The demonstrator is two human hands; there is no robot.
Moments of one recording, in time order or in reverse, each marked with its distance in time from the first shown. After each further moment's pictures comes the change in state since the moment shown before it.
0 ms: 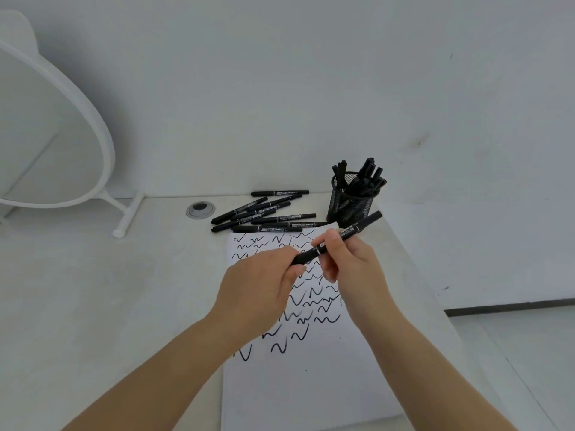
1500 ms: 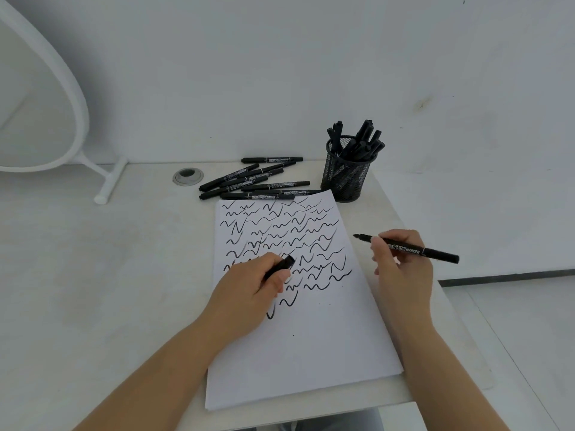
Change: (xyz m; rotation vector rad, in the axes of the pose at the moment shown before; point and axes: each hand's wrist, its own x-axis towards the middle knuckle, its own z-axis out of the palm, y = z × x) left_hand -0.040 -0.020 0.046 -0.440 -0.177 -0.207; right_hand -0.013 0.062 -0.073 -0.294 0.399 -0.162
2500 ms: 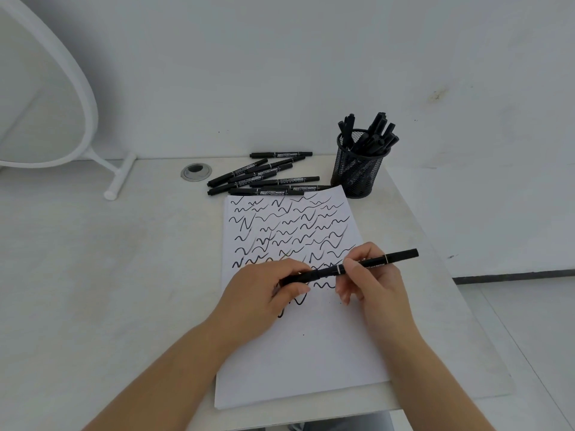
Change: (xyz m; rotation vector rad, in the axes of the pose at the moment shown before) left_hand -0.003 0.006 -0.001 0.035 -0.055 0.126; right_hand -0.029 -0.012 0.019 0.439 -0.481 0.187
